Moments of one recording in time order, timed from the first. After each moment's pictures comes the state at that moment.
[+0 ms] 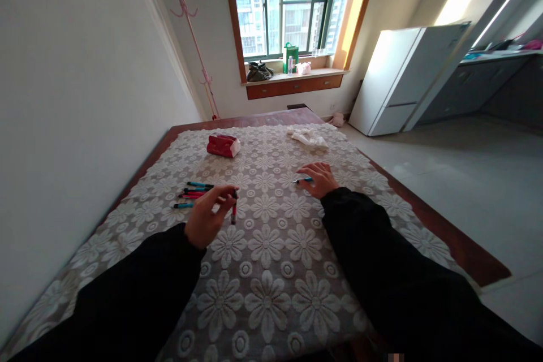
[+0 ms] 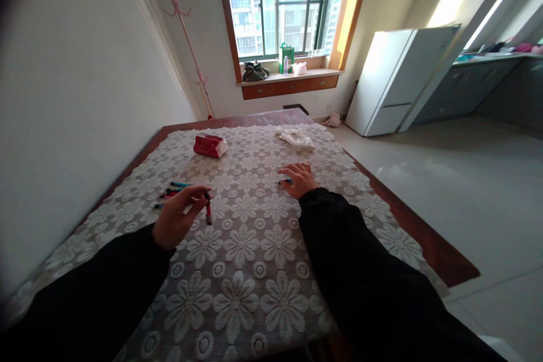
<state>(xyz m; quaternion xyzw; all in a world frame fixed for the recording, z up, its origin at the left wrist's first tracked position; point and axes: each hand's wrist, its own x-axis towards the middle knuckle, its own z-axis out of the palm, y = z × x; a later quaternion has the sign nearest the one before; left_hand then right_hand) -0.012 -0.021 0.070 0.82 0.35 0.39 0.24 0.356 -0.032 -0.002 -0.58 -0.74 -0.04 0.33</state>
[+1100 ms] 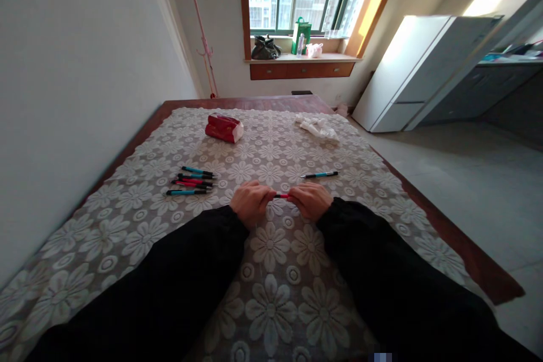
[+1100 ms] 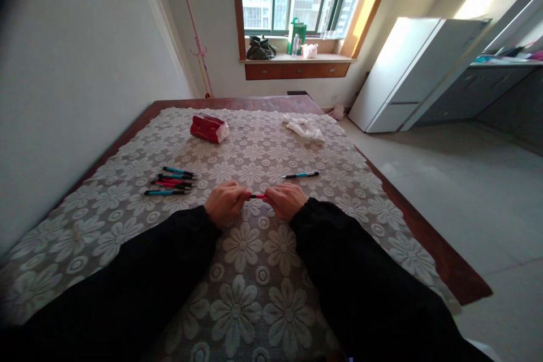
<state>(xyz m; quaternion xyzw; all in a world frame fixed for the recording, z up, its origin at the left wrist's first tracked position) 0.061 0.008 0.002 0.92 0.29 0.22 0.11 0.293 -0.055 -0.003 -0.49 -0.85 -0.04 0.17</state>
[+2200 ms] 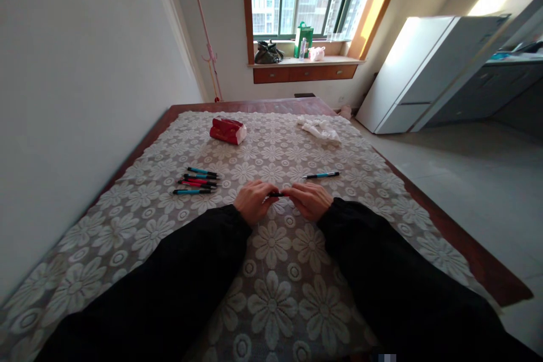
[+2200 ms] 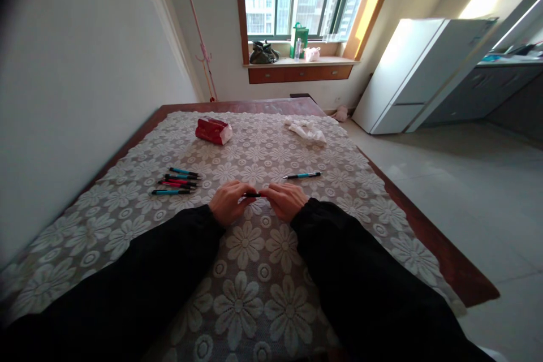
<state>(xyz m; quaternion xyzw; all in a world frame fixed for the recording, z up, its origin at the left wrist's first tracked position) 0.062 0.007 0.001 0.92 0.28 0.23 0.12 0.289 -0.057 -0.006 -0.46 -0.86 -0.03 0.22</state>
